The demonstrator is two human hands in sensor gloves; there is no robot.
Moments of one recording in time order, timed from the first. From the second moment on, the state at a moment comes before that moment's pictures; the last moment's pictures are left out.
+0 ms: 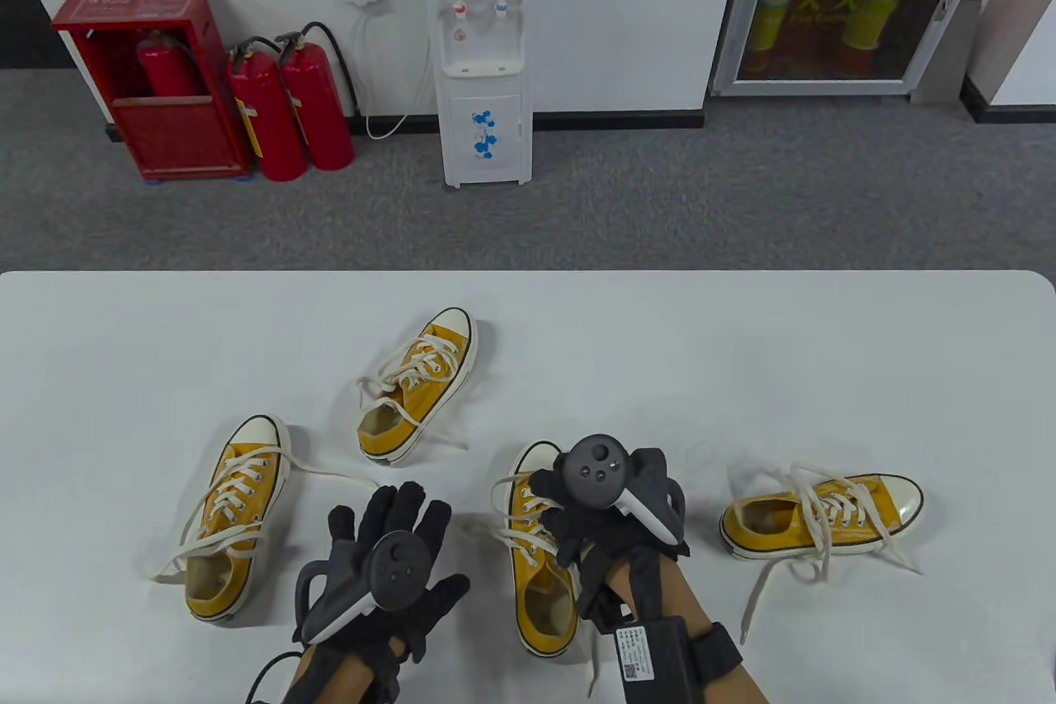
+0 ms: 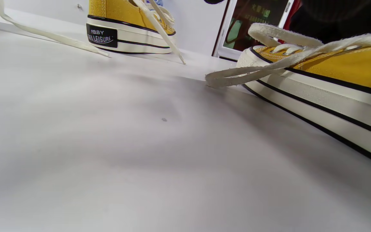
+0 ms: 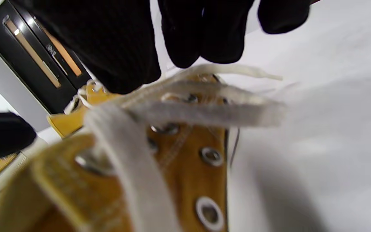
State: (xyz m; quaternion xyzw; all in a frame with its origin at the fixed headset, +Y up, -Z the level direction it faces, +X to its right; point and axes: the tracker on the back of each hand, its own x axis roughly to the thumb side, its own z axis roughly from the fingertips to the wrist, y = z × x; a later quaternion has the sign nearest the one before) left_hand -0.183 -0.750 -0.262 -0.10 -0.11 0.10 0.98; right_hand 0.062 -0.719 -0.335 0.09 0.10 0.97 0.21
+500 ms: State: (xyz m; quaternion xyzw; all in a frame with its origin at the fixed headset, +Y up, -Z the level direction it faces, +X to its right) left_hand -0.184 -0.749 -0.263 -0.10 -0.11 0.11 0.98; right_hand 0.078 -0.721 -0.338 0.10 0.04 0.94 0.31
